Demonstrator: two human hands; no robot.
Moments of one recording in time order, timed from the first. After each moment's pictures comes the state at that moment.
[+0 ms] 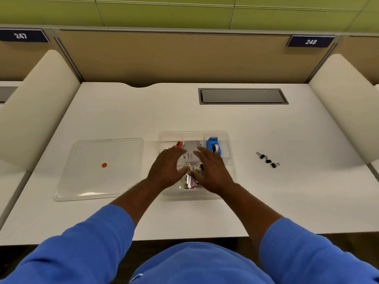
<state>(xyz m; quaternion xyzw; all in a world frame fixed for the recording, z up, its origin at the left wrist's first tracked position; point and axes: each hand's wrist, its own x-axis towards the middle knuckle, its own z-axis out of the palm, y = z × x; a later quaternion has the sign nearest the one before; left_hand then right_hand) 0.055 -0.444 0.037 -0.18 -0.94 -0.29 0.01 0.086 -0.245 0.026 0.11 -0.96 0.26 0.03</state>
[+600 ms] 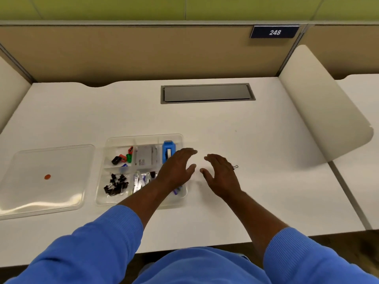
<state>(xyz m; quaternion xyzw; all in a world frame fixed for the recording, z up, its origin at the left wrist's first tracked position) 0.041 -0.226 0.020 -0.19 -0.93 -0.31 -0.06 0.099 -0.039 0.003 0.02 -0.95 0.29 0.10</state>
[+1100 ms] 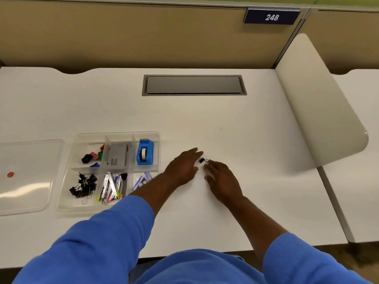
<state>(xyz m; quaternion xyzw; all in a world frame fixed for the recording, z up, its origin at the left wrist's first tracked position) 0.013 -0.125 -0.014 -0.22 -0.92 -0.25 -0.20 0.093 0.055 -0.028 0.03 -0.97 0.23 -0.05</state>
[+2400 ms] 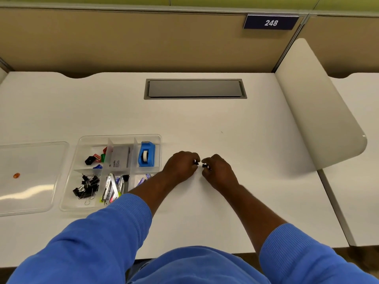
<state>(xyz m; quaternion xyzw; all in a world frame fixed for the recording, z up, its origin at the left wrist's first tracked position) 0.004 -0.127 0.012 -0.20 -0.94 -0.25 -0.15 0.056 0.038 0.004 -0.04 -0.95 0.29 -0.08</state>
